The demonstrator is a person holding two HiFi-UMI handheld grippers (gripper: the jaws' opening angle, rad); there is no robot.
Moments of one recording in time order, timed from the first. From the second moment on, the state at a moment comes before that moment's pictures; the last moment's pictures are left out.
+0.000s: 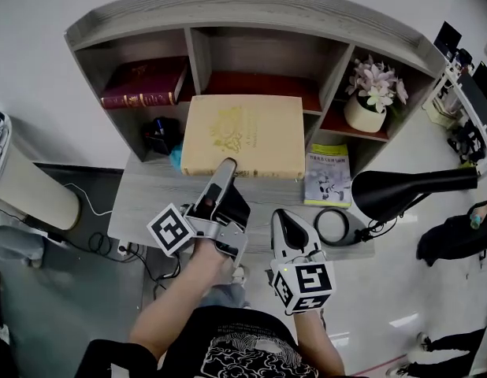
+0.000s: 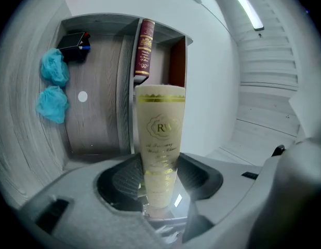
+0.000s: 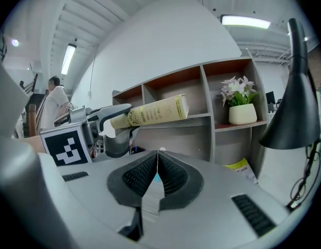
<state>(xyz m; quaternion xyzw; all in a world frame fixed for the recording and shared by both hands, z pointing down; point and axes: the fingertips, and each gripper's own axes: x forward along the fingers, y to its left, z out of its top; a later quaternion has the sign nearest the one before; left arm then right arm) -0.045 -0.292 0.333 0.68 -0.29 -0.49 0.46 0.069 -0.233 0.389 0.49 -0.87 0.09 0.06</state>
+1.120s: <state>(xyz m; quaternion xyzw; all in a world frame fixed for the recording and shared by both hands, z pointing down) -0.062 -0.185 0.365 0.67 -0.32 -0.50 0.46 0.062 -0.152 0.375 0.49 -0.87 0.06 0.05</state>
